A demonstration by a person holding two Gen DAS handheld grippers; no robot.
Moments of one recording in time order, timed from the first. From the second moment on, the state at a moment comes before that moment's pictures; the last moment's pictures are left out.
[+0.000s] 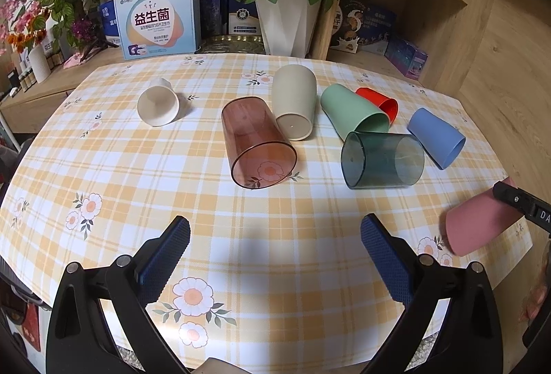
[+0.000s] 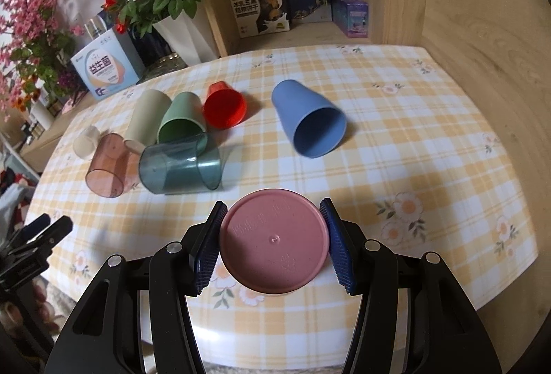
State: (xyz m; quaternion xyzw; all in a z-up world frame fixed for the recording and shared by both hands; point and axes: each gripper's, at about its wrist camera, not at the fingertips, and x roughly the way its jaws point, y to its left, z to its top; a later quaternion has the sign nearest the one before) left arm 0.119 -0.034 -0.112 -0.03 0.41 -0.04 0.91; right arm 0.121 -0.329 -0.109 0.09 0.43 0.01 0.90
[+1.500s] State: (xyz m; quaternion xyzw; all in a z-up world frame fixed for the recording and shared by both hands) left arm 0.088 -0.017 -0.026 0.02 0.32 -0.03 0.95; right arm 0.108 -0.297 -0.037 0.05 0.35 0.04 0.93
